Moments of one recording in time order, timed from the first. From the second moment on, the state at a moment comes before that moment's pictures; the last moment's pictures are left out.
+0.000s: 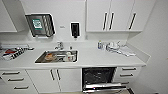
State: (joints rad) left arm 1.54 2.98 -2.72 0.00 -0.17 0.05; right arm -1.55 3.03 -2.76 -0.38 0.09 0.31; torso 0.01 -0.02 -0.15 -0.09
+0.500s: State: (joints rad) left arm 1.55 3.01 -2.72 -0.01 -0.12 0.03; right arm -1.57 3.04 -2.76 -0.38 0.08 0.31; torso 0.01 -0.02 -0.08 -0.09
